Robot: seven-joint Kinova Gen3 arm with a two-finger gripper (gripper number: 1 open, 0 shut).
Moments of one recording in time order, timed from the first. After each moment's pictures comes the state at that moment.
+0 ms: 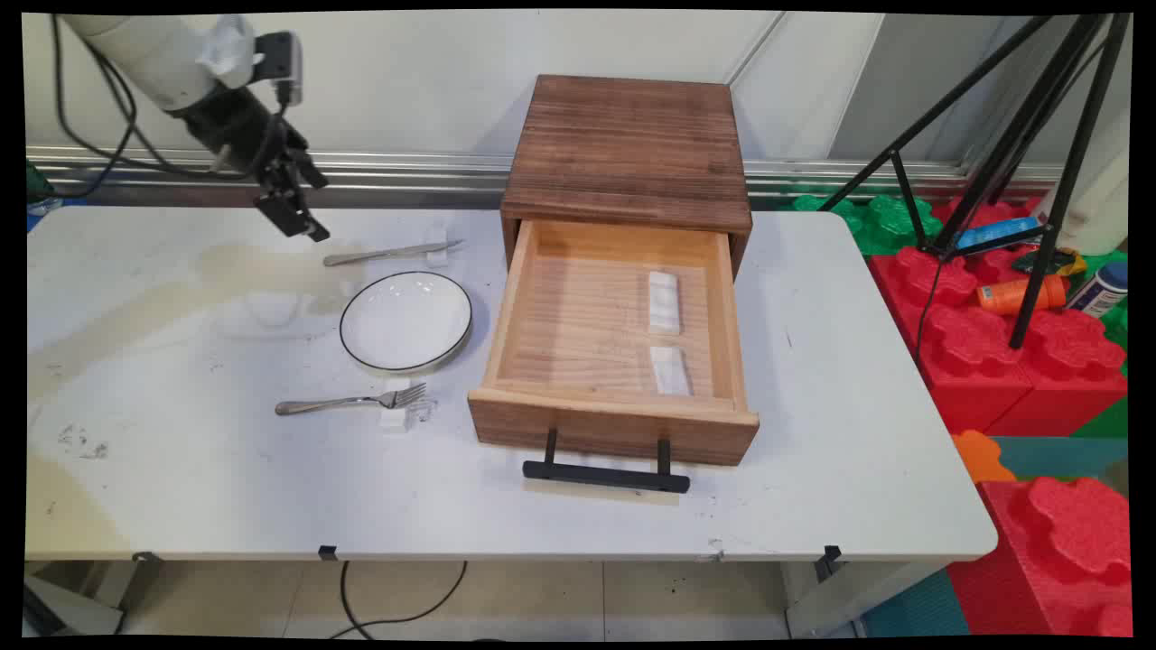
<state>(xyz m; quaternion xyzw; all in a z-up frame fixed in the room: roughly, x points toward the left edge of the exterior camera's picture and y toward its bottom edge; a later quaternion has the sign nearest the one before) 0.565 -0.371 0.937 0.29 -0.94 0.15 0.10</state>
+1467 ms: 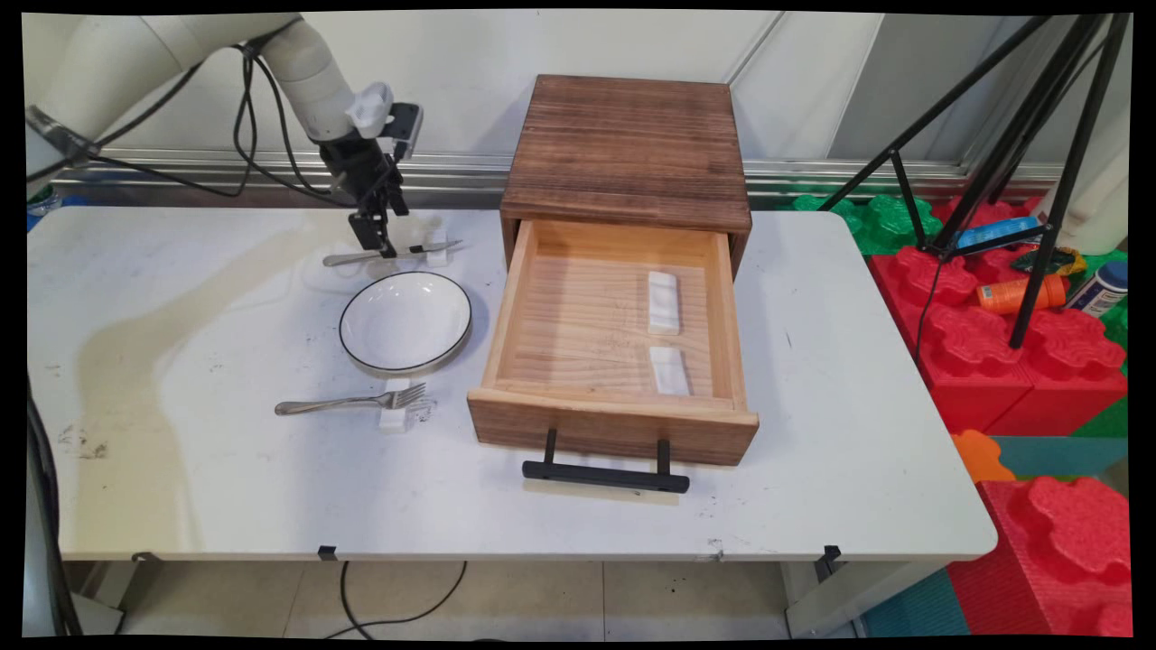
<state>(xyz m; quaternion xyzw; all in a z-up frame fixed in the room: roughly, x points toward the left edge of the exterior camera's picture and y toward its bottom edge) 0.547 -0.524 0.833 0.17 -0.98 0.08 0.05</state>
